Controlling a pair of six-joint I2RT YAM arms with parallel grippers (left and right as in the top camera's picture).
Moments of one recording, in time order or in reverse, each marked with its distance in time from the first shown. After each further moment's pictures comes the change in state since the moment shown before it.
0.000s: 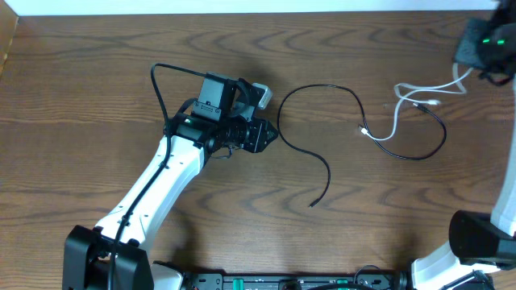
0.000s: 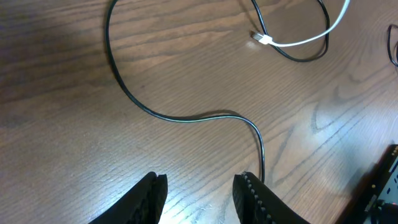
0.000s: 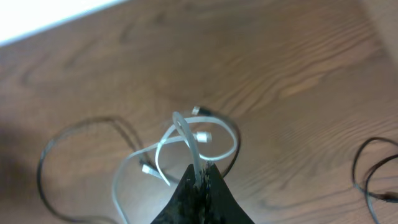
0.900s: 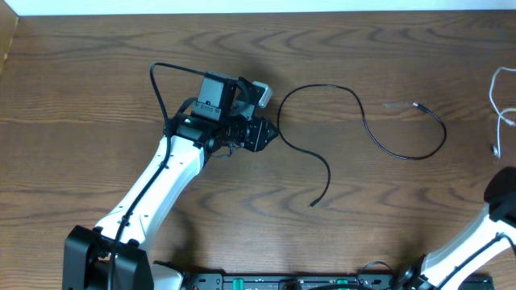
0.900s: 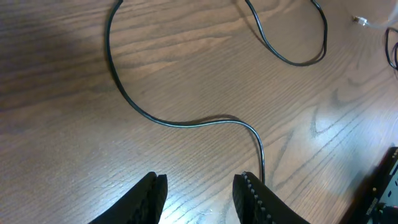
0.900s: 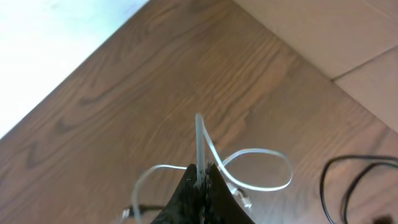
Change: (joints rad) left arm 0.000 0.000 0.000 0.021 0.000 0.000; right arm -0.445 0.345 0.202 0.199 -0.093 -0.001
